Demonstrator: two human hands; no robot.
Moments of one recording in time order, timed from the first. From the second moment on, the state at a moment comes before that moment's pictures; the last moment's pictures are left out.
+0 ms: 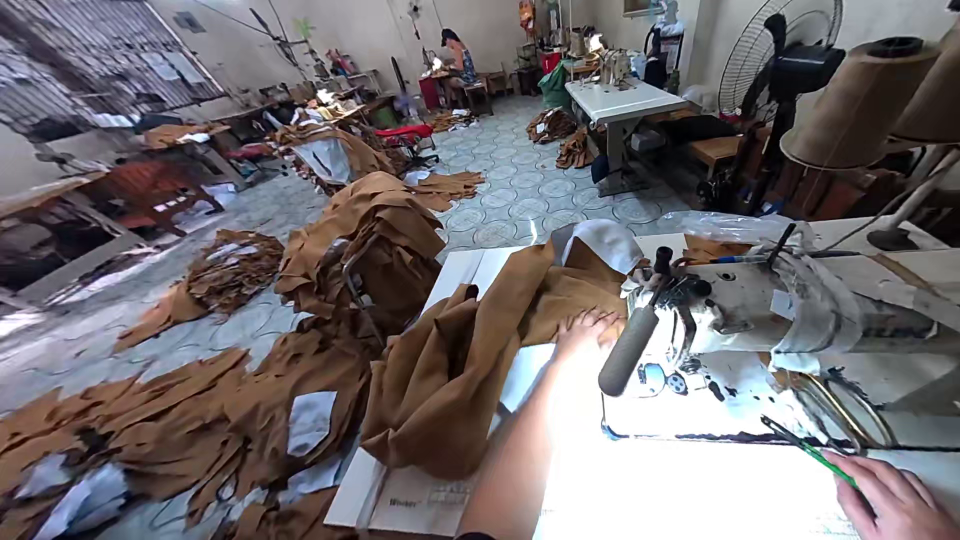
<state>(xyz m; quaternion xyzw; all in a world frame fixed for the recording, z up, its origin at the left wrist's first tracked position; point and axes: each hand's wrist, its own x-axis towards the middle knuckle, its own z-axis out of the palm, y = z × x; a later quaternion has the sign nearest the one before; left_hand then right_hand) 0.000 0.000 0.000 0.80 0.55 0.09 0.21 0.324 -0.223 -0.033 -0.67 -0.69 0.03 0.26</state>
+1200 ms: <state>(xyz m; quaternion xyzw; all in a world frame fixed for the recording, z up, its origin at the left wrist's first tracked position) -0.082 -0.205 0.000 0.56 0.35 0.41 0.63 0.163 -0.180 0.006 -0.40 -0.60 0.59 0.35</state>
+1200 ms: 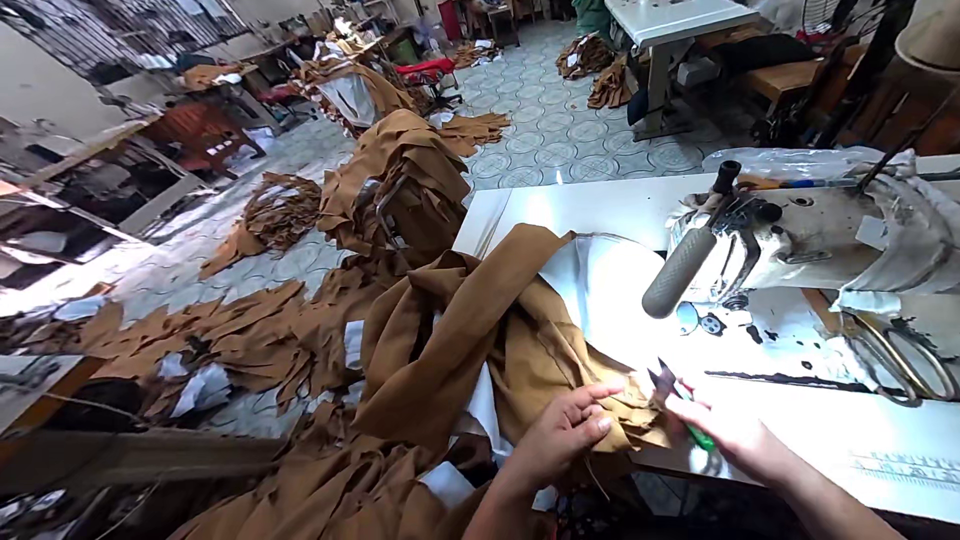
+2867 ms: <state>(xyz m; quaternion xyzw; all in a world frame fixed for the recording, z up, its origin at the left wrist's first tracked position) -0.079 -0.234 0.021 0.71 0.48 0.51 -0.02 0.373 -0.195 -0.028 -0.64 -0.71 -0.07 0.29</state>
